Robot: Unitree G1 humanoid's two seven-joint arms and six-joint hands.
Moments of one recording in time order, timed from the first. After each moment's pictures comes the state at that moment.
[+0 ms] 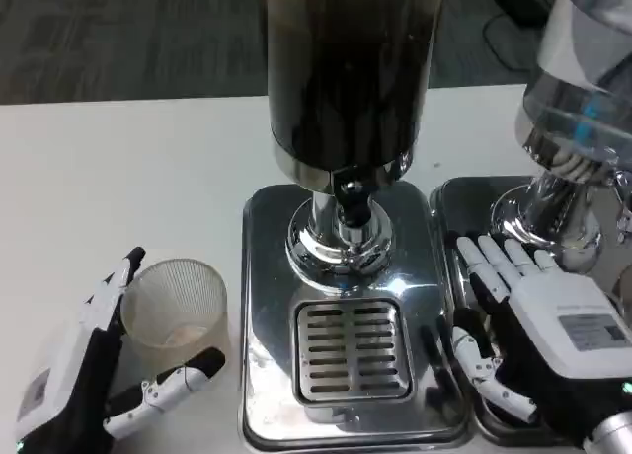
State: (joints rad) left arm 0.14 0.39 -0.03 0.57 0.47 -0.66 0.33; right arm 0.29 -0.42 0.23 -0.29 -0.95 0.00 -0.04
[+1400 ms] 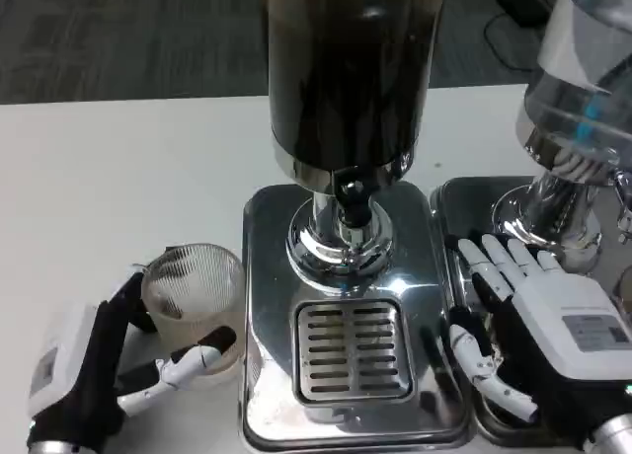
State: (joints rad) left arm 0.04 0.39 -0.07 0.70 0.49 -0.78 0.46; right arm 0.31 -0.41 0.23 -0.31 -0.93 0.01 -0.04
